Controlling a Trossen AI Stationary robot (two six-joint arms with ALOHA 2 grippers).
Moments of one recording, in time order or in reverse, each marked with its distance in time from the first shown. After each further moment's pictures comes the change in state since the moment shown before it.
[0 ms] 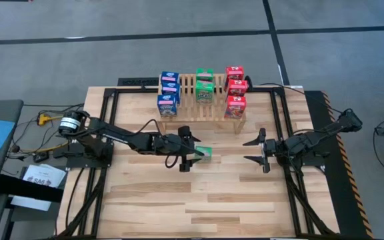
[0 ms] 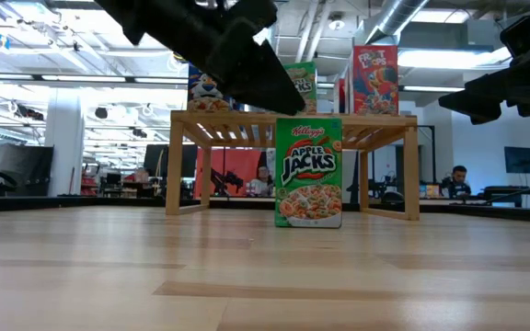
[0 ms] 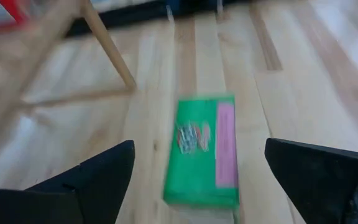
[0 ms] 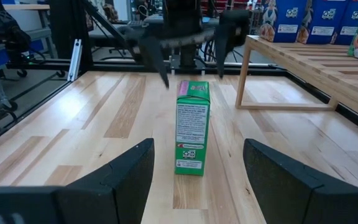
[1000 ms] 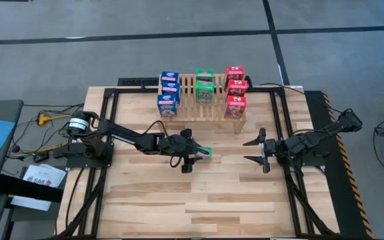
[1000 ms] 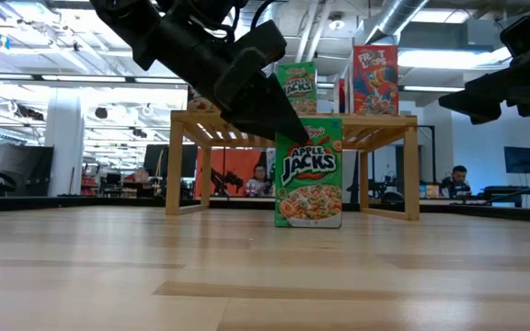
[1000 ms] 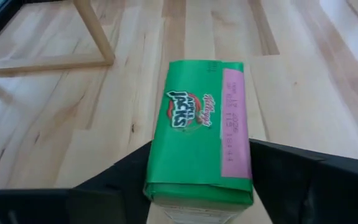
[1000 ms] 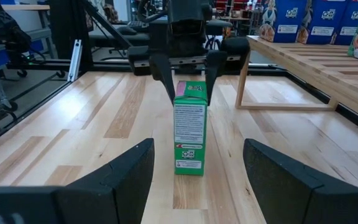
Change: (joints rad) left arm 0.027 0.093 -0.001 0.040 0.082 -0.094; right arm 0.000 -0.001 0.000 0.000 0.000 0.000
